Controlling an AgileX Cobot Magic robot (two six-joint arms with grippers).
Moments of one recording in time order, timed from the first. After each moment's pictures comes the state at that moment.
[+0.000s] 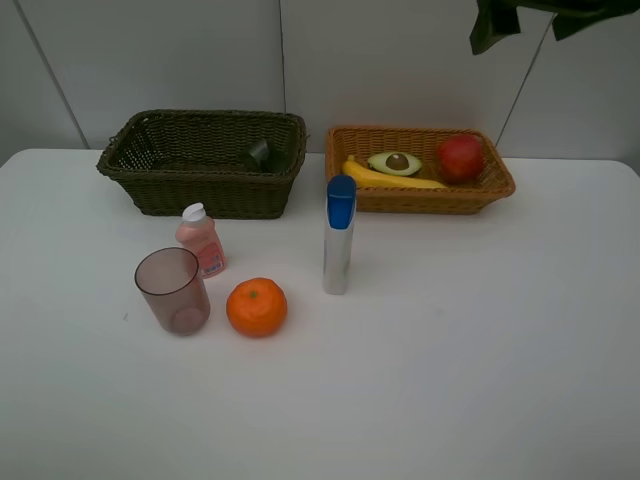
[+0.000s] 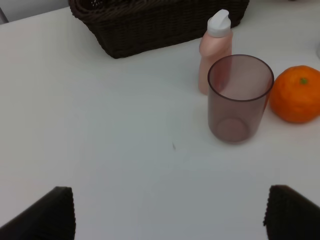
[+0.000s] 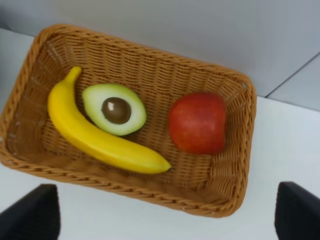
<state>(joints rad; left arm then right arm) -0.30 0.00 -0.42 -0.01 1.07 0.03 0.30 1.51 -1.44 -0.22 0.85 0.10</state>
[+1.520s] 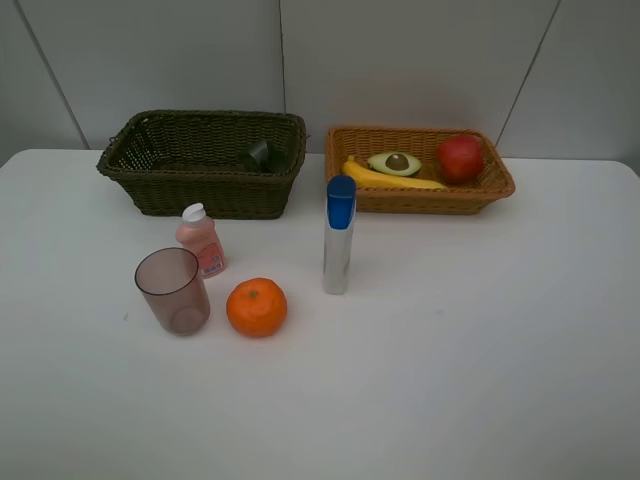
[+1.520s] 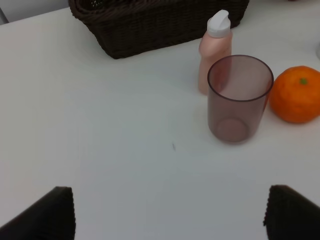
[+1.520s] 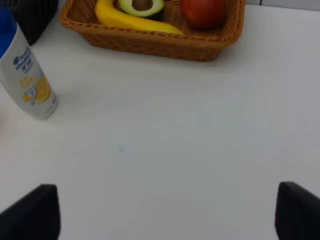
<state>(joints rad) -0.30 0.00 -0.42 -0.01 1.07 0.03 0.30 0.13 -0.52 -0.09 1.03 0.06</state>
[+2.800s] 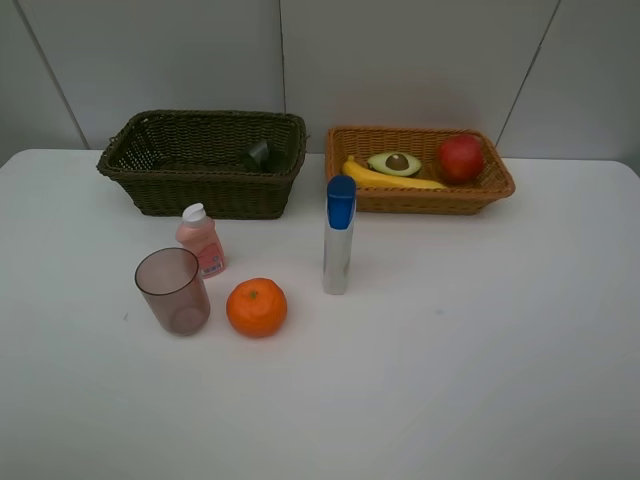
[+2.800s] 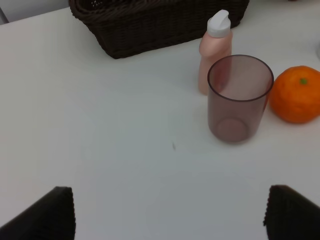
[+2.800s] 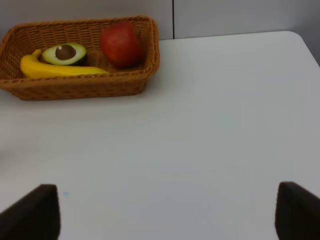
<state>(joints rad) -0.30 0.00 -0.42 -0.01 1.07 0.03 0.01 0.00 -0.52 -0.07 1.04 0.04</state>
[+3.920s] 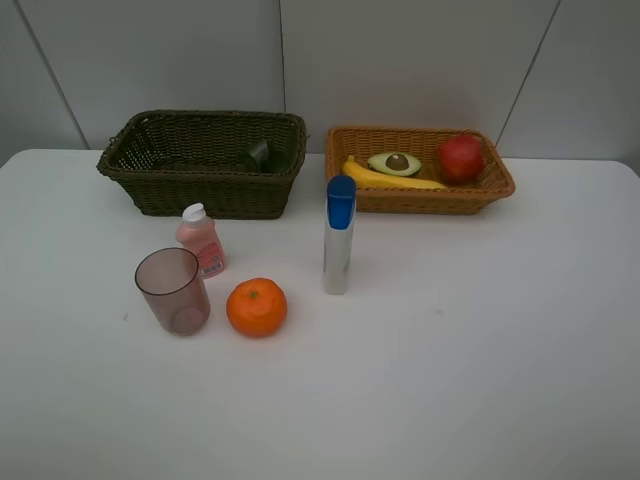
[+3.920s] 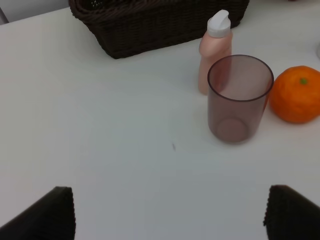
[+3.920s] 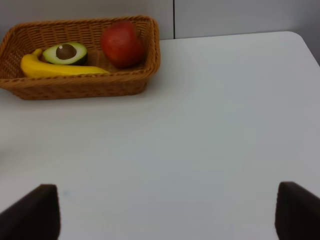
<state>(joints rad) -0.30 0.00 -0.42 -0.01 1.07 0.03 0.01 0.00 -0.52 -0.07 1.04 0.04</state>
